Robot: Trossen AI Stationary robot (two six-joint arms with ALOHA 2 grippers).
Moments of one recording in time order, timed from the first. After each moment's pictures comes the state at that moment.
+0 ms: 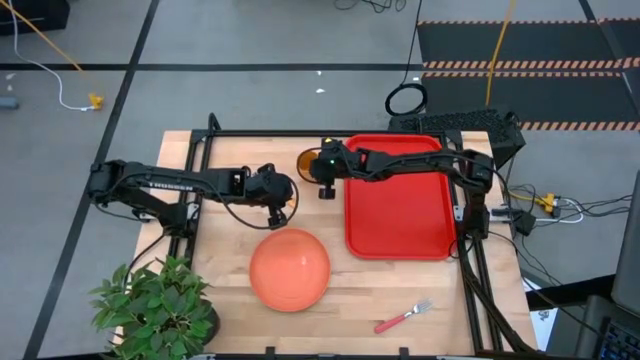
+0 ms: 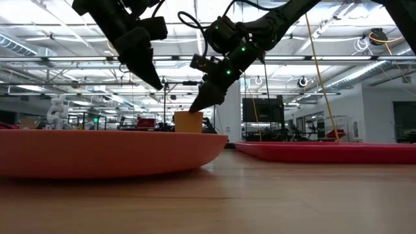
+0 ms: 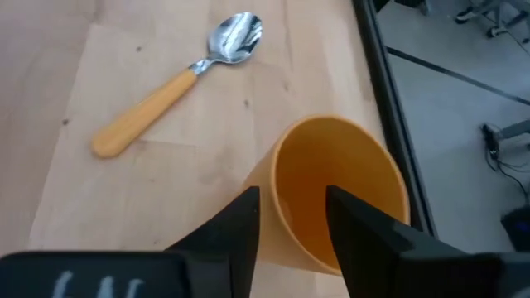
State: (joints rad) left arm 0.08 1.35 0.93 -0.48 -0.19 -0.06; right arm -0.29 1.91 1.29 -0.05 0.09 -0.45
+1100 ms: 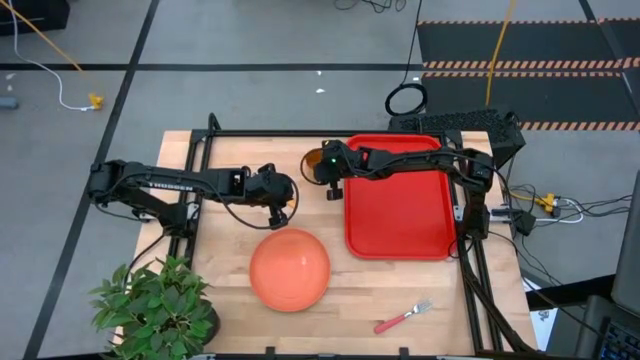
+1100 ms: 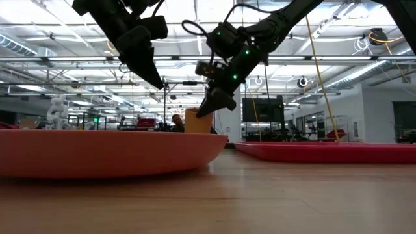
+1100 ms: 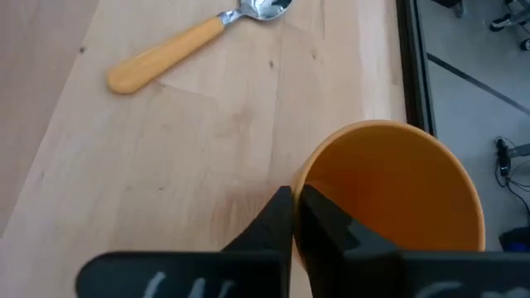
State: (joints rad) left arm 0.08 1.35 0.93 -0.47 -0.19 -0.07; right arm -0.31 1.89 1.27 -0.11 0.05 -0.59
